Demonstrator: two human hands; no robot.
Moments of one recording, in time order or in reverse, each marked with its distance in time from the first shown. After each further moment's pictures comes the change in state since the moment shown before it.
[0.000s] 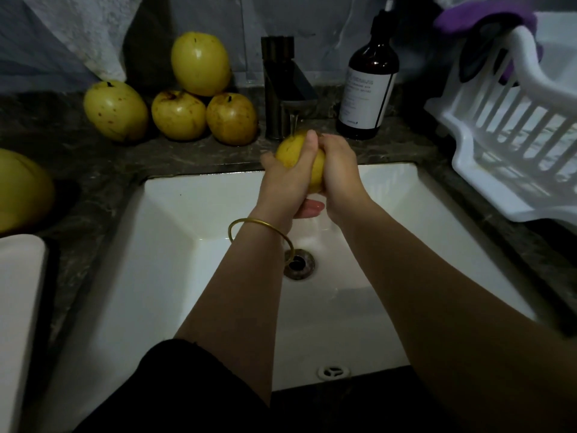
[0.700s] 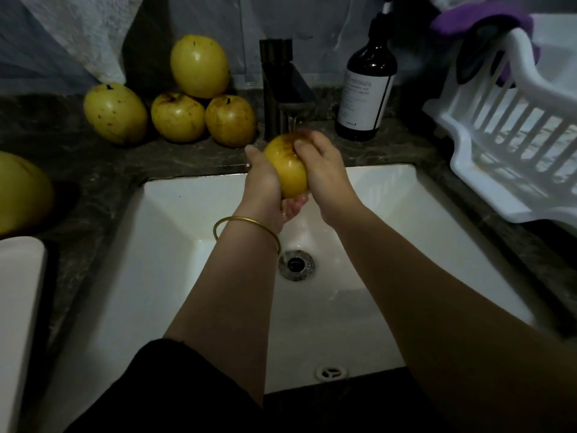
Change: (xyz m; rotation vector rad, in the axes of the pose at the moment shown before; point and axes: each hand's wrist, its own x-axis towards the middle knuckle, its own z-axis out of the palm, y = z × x) left_hand 0.014 -0.002 -0.014 -0.424 0.030 -0.318; right_hand -0.006 0.002 0.003 -0.145 -0.181 -0.227
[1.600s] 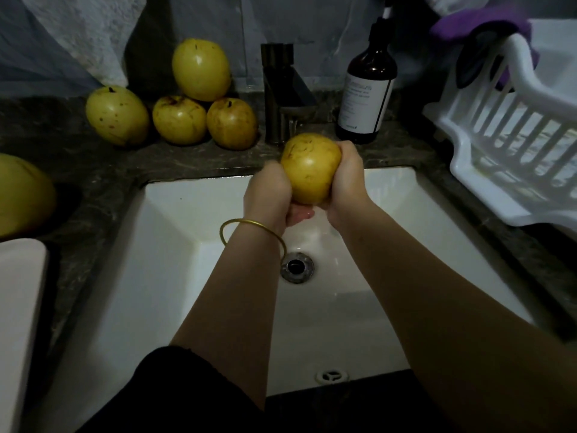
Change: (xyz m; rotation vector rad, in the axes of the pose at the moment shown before) left_hand -0.011 0.003 0.006 0.209 0.030 -0.036; right_hand -0.002 -0.005 -0.010 0.530 0.162 0.431
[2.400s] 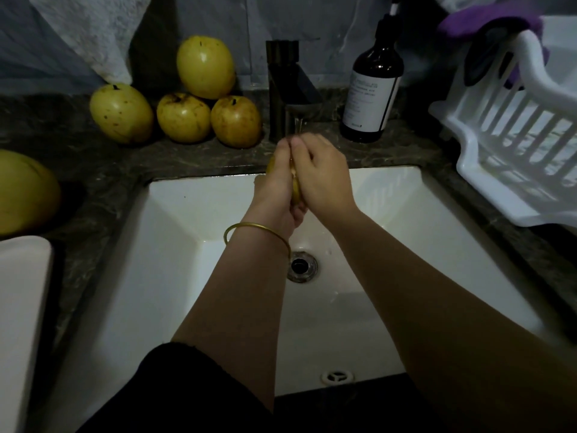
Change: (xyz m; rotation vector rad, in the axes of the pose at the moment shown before) left_hand 0.008 -0.010 -0.002 -0.155 -0.081 0.112; right_hand -0.002 0.015 0.012 -0.933 -0.046 -0.898
